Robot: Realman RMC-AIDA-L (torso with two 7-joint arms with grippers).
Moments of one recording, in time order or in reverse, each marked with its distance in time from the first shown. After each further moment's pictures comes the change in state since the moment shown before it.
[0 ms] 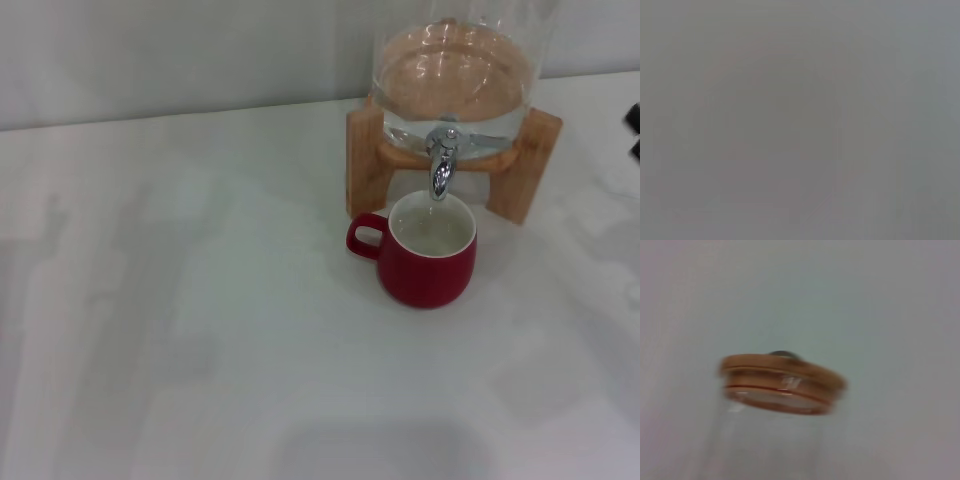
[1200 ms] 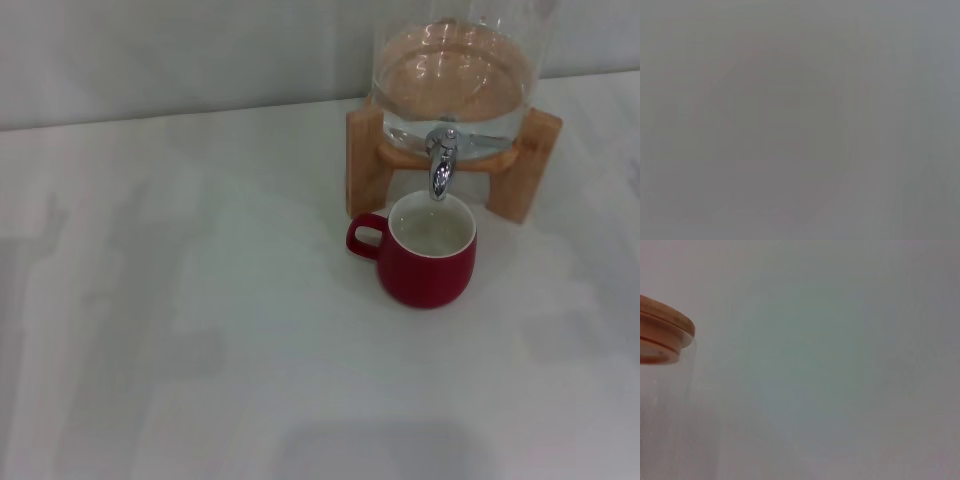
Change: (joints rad) left arm -0.014 -0.008 0.001 0.017 -0.023 -0.021 0.096; right arm 0.049 0.017 0.230 -0.004 0.051 -0.245 -0.001
